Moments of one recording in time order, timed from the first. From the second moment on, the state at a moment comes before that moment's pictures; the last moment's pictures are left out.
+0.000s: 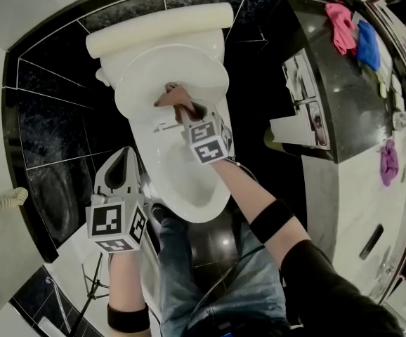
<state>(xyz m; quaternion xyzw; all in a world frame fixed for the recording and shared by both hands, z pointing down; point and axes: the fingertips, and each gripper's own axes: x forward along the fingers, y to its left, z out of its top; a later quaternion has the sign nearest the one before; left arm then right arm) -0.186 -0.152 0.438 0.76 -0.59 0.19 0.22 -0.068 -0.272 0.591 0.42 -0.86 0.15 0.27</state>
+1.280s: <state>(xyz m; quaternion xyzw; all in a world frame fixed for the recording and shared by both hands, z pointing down) -0.147 -0.158 0.462 0.76 -0.58 0.19 0.24 0.077 -0.311 0.653 0.56 -0.75 0.22 0.29</state>
